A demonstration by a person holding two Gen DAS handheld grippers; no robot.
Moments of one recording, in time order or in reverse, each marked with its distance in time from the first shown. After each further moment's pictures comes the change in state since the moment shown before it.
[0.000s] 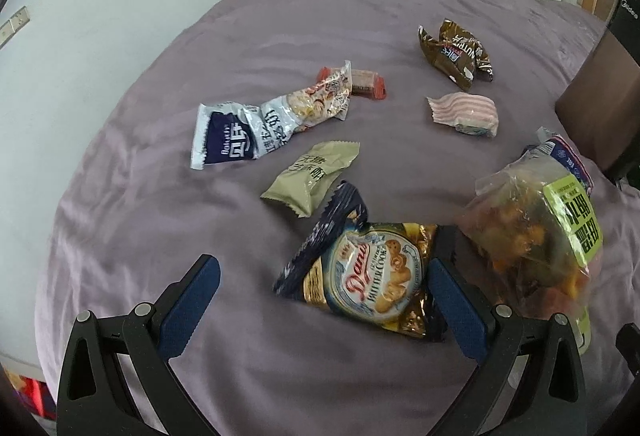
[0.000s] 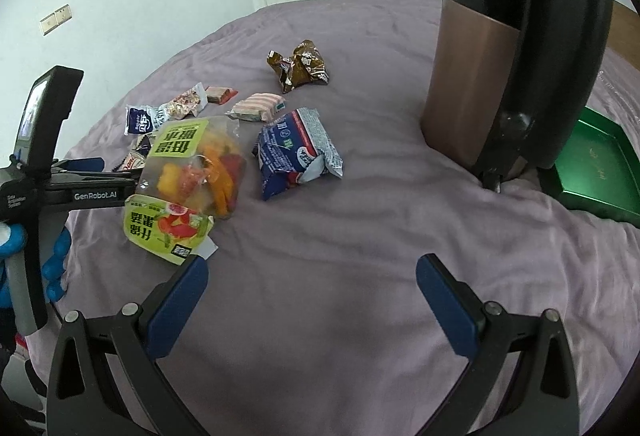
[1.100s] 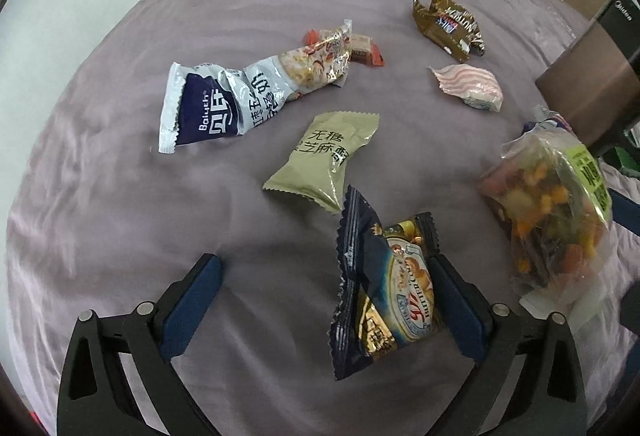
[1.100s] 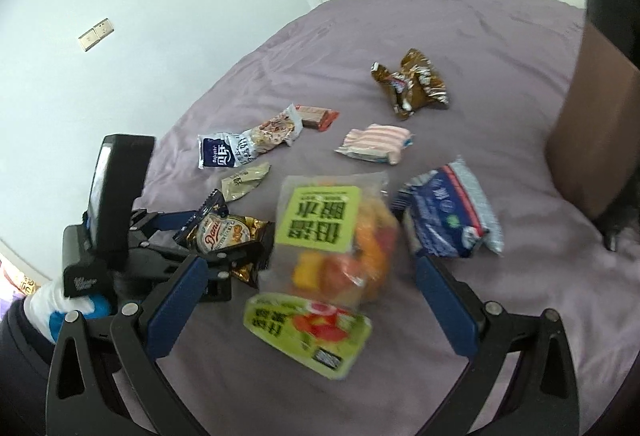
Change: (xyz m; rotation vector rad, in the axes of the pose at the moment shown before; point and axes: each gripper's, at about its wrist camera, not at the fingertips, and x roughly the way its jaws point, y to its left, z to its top) left arm 0.053 0.054 0.035 0.056 0.096 -0.198; right arm 0.045 0.073 0.056 0.034 0.032 0.284
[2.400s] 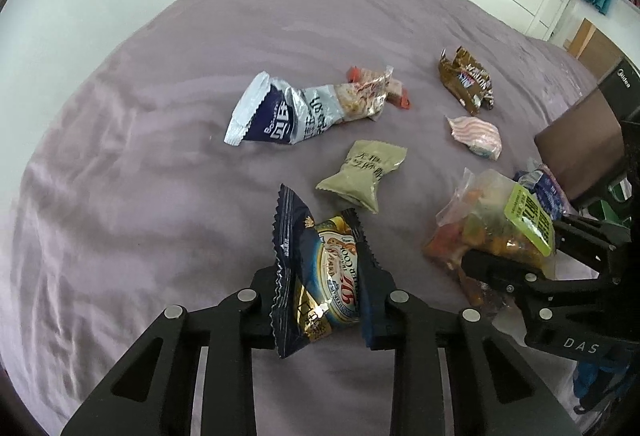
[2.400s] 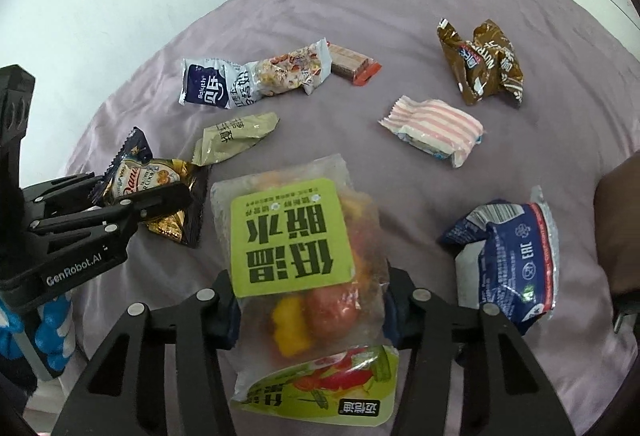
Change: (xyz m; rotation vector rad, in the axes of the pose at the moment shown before) left arm -0.046 0.019 -0.031 -0.170 -0.106 -0.025; right arm 0.068 0.026 0.022 -0.193 0.235 -0.056
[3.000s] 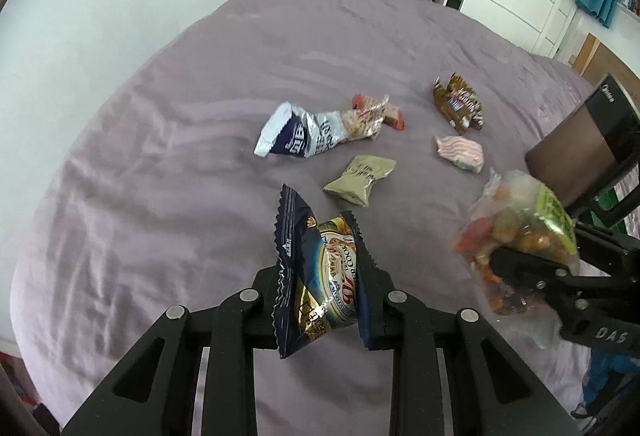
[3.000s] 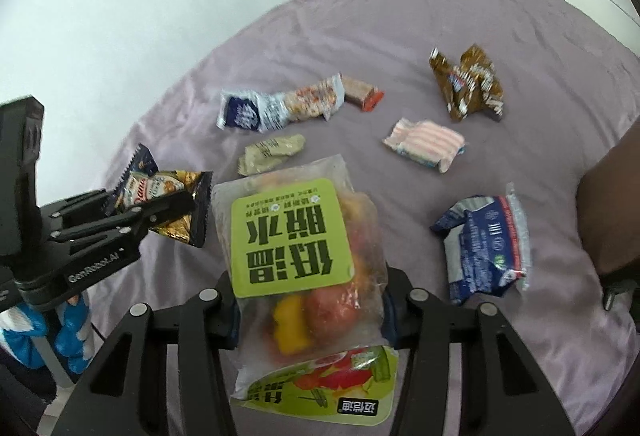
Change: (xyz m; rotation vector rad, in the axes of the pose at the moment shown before) left arm -0.050 -0.004 -0.009 -0.026 -0.063 0.042; right arm -0.067 0.006 -0.014 0.013 -0.095 0.064
